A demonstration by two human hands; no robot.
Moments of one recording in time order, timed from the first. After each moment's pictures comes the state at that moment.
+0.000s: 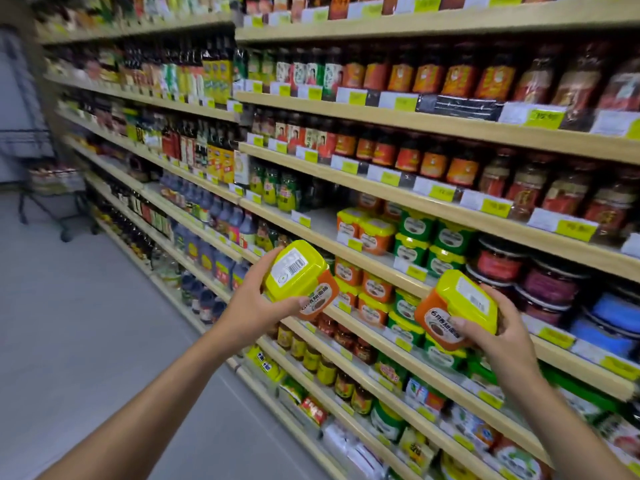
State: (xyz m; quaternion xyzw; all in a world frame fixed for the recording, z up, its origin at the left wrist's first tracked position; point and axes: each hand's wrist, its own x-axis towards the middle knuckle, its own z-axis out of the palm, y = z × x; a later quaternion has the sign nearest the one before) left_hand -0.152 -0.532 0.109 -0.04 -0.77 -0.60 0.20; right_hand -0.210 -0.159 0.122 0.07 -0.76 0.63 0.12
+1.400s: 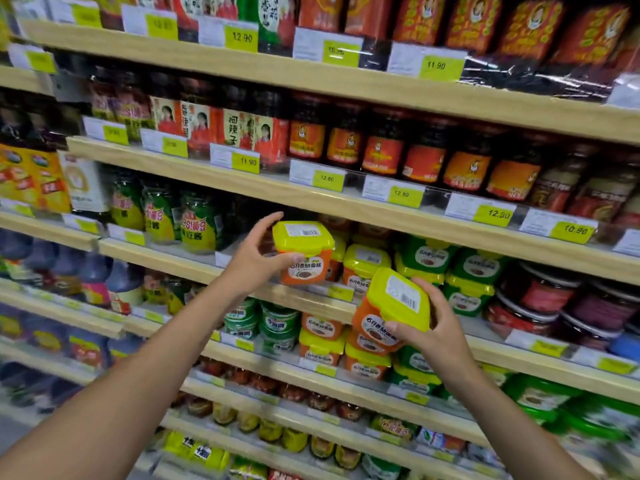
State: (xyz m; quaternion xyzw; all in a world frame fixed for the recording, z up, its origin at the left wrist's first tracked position) left_hand -0.589 -0.637 0.109 -0.18 -0.72 -0.67 0.03; right_hand -0.434 -0.354 0.100 -0.01 -0.77 0.62 0.16
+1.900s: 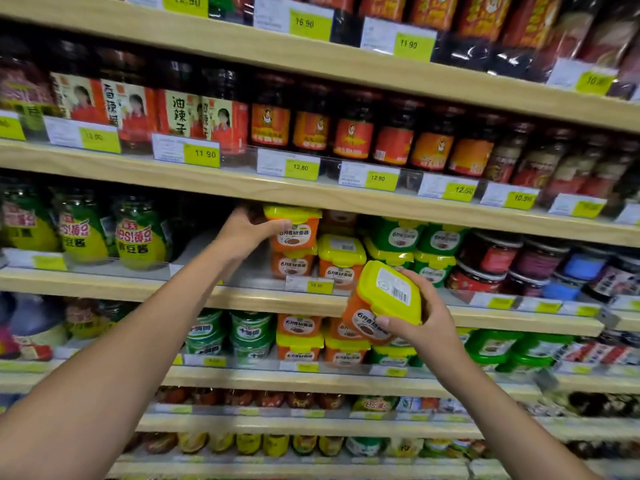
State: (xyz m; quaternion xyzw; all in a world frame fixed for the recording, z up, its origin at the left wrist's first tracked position) left_hand -0.670 -0.608 0.122 -0.22 -0.68 -0.69 -0.01; right_hand -0.418 -0.383 0.087 -0.08 -0.77 0.60 0.23
